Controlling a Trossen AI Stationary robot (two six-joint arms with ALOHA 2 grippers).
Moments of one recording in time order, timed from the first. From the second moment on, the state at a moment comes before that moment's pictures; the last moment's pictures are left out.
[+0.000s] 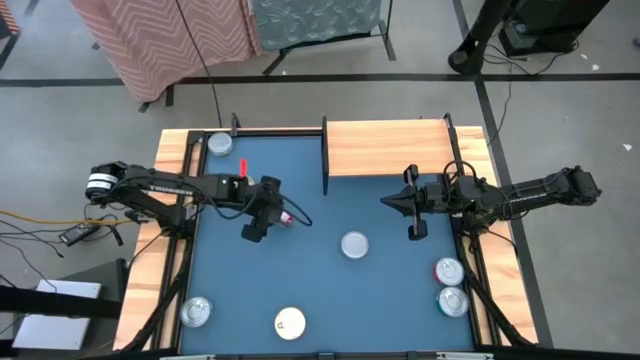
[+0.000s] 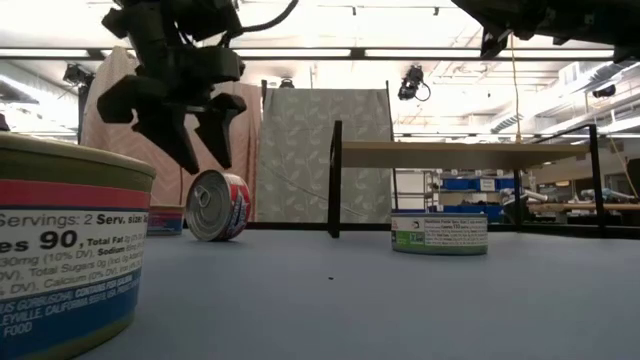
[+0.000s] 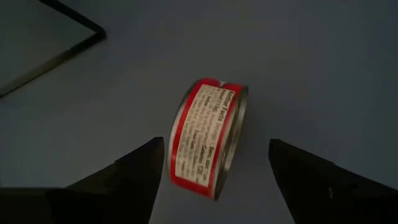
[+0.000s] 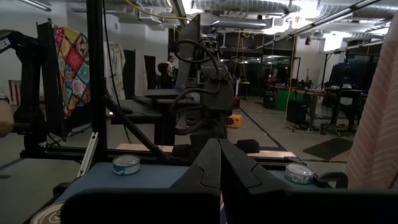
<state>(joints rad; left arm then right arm) 0.05 1.32 0.85 -0.59 -0.08 0.44 0.06 0.73 0.31 0.59 0.05 -0.05</state>
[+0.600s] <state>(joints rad) 0.11 1.33 0.81 -0.49 -0.01 0.44 0.06 0.73 0.31 0.59 0.05 -0.04</state>
